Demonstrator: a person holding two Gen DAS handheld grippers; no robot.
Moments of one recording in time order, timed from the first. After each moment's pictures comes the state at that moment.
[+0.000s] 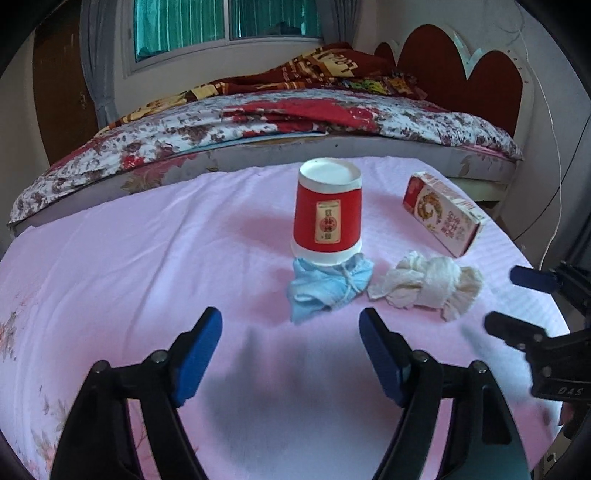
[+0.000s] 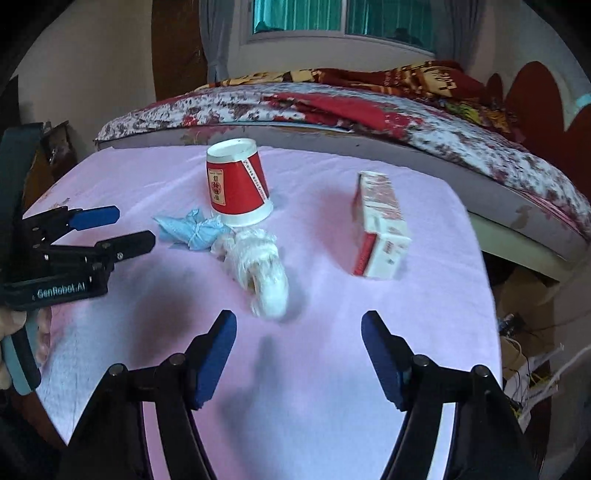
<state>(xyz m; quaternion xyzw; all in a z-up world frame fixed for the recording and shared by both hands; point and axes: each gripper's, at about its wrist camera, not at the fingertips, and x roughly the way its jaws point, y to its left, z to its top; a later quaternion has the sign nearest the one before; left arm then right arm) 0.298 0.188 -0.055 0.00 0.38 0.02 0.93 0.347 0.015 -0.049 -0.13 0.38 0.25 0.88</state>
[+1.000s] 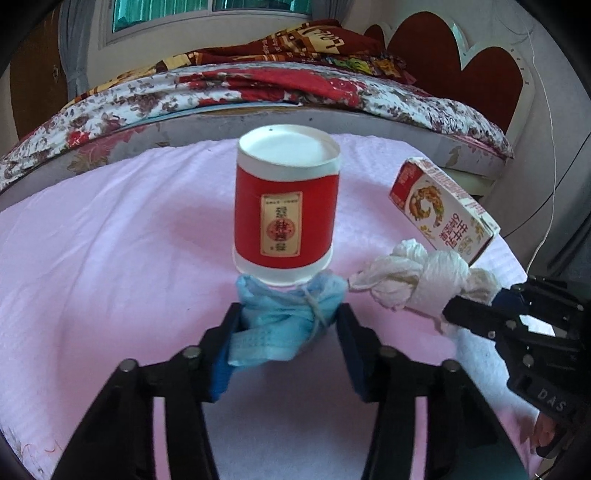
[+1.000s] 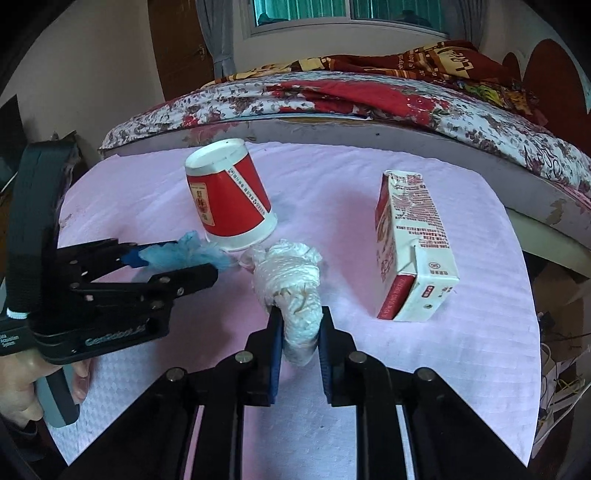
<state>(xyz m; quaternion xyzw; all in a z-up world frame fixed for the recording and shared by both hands) 0.354 0.168 -0.081 -0.04 0.42 -0.04 0.91 0.398 0.031 -0.064 -0.10 0.40 0.28 0.86</state>
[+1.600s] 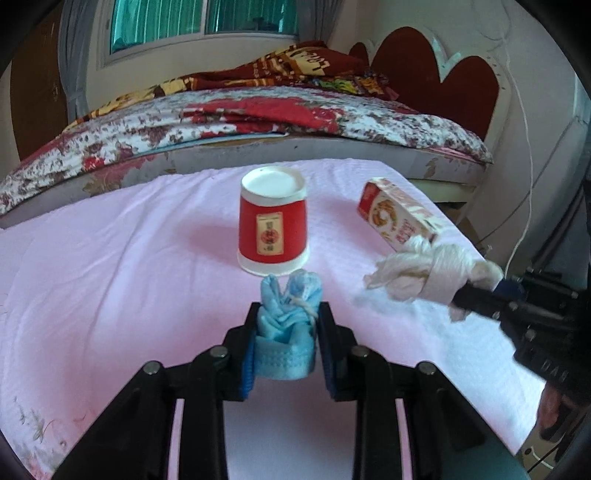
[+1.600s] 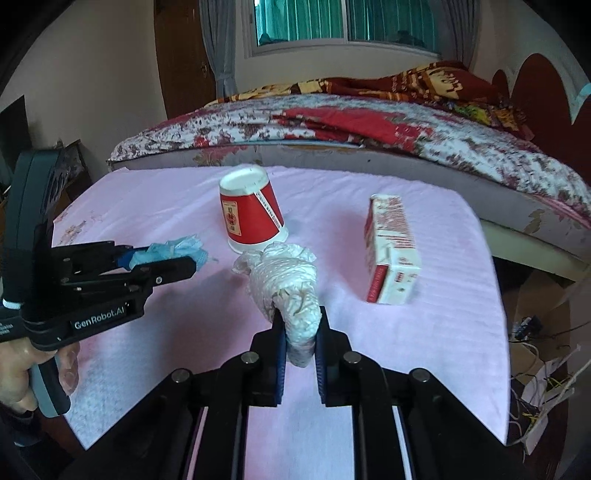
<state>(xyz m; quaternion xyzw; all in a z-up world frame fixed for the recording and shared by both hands) 0.298 0.163 -0.040 -0.03 0.38 -0.05 0.92 0.343 0.008 -0.023 -0.09 0.36 0.28 0.89</state>
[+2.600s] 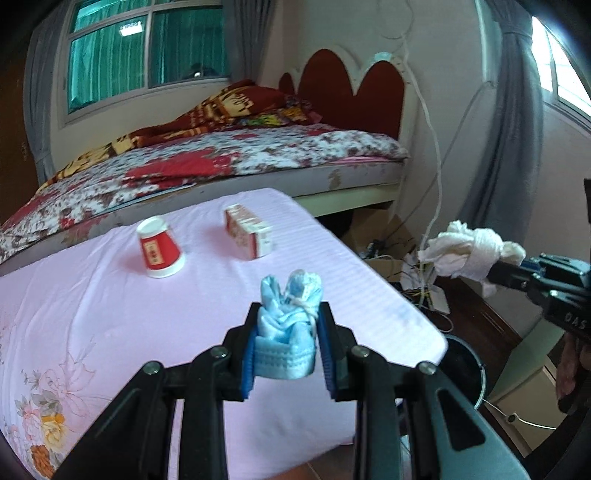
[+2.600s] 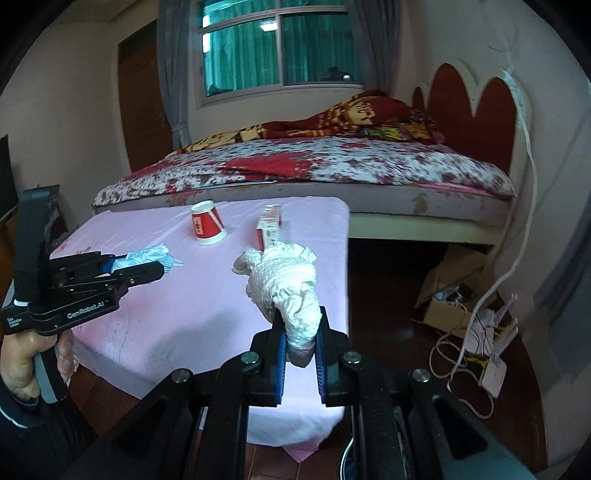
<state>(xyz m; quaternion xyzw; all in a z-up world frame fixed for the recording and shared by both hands) 0.171 0.032 0.016 0.03 0.31 -0.13 0.94 0.160 -0.187 0.046 -0.03 0.30 0.18 0.94</state>
